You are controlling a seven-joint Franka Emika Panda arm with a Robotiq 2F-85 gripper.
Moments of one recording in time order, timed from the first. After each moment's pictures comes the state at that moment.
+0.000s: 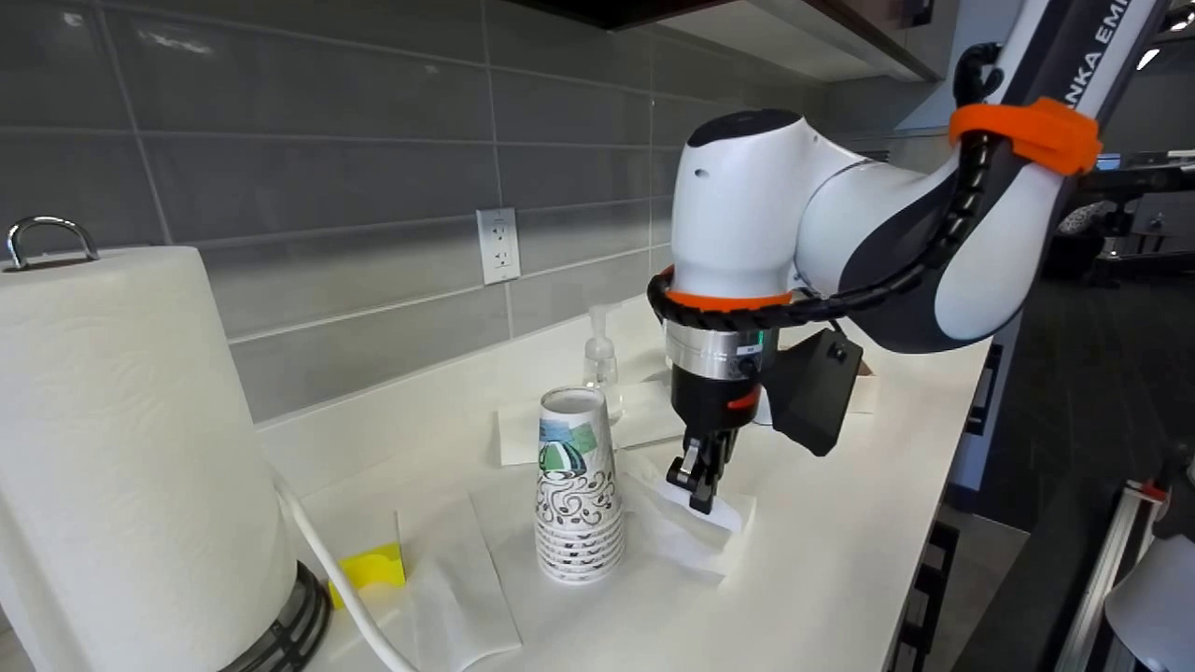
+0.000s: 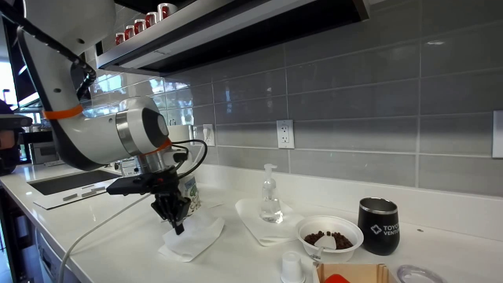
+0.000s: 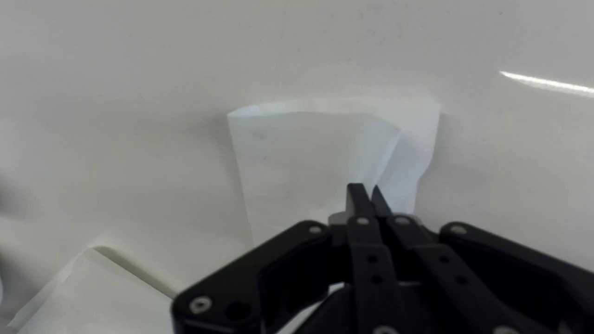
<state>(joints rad) 0.28 -0.01 0.30 -2.75 -0.53 2.79 0.72</state>
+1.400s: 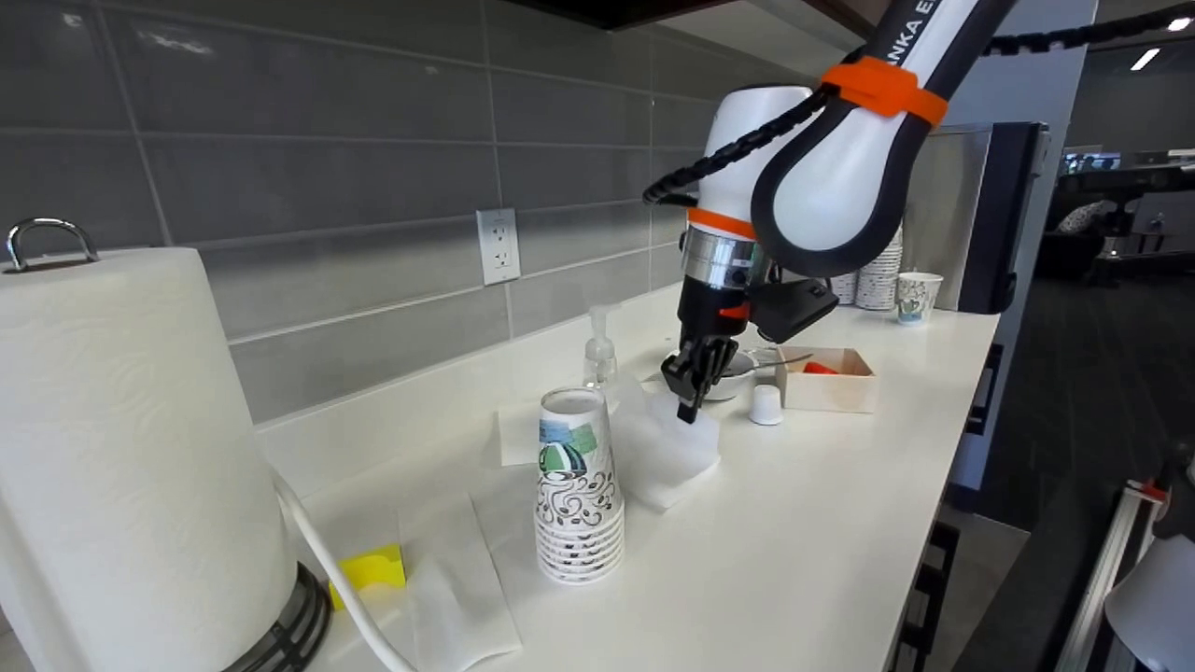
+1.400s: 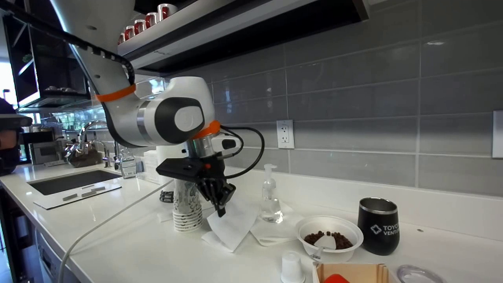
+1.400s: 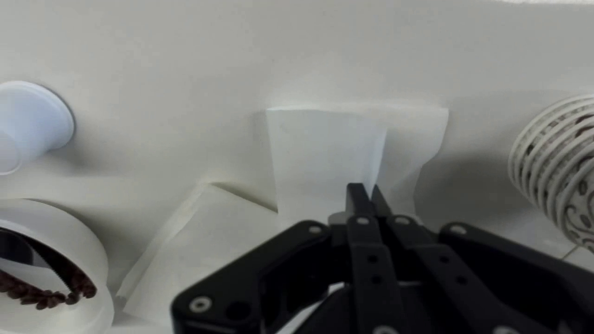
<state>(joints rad) 0.18 -0.06 0.14 -2.74 -0.02 2.89 0.15</state>
